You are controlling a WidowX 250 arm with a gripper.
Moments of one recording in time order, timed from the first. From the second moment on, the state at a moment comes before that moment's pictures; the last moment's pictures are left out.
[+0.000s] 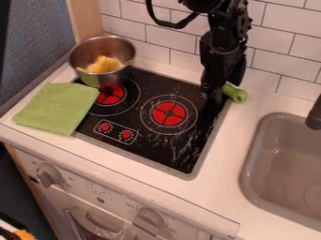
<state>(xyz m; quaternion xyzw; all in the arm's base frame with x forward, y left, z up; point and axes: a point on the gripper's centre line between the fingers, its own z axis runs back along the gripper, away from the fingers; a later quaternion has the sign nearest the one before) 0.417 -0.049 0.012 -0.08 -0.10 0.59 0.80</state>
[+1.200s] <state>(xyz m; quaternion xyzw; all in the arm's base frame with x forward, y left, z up) 0.379 -0.030 0.109 -0.15 -0.14 0.60 0.77</state>
